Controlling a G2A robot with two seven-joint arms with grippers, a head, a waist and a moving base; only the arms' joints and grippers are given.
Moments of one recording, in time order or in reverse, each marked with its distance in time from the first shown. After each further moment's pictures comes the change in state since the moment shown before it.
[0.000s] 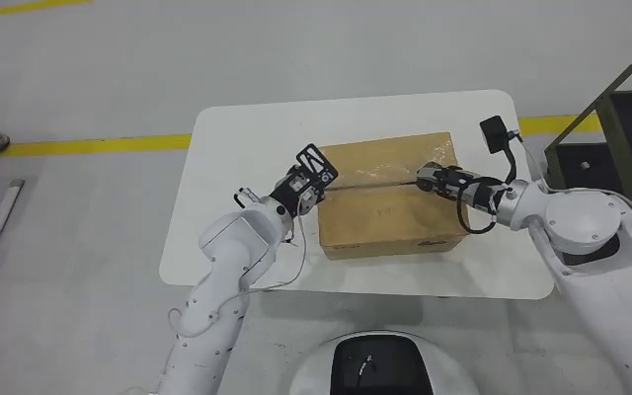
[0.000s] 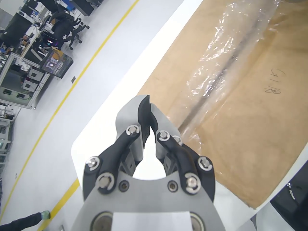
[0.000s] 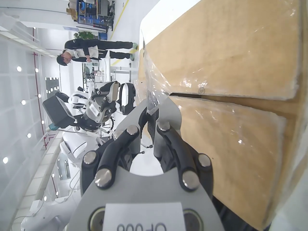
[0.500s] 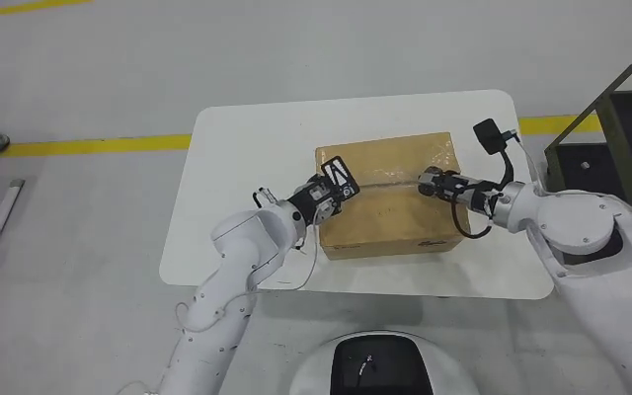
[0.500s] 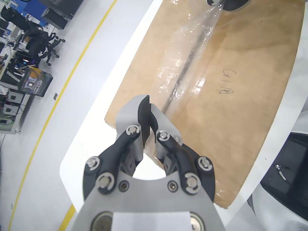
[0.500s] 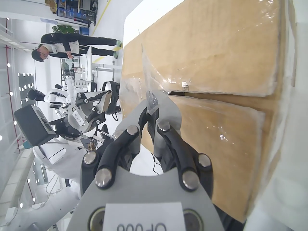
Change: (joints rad) left arm -0.031 0.000 0.056 0.018 -0.041 -0.115 -0.010; right arm 0.009 0.016 -0.027 -0.029 -0.138 0.026 0.037
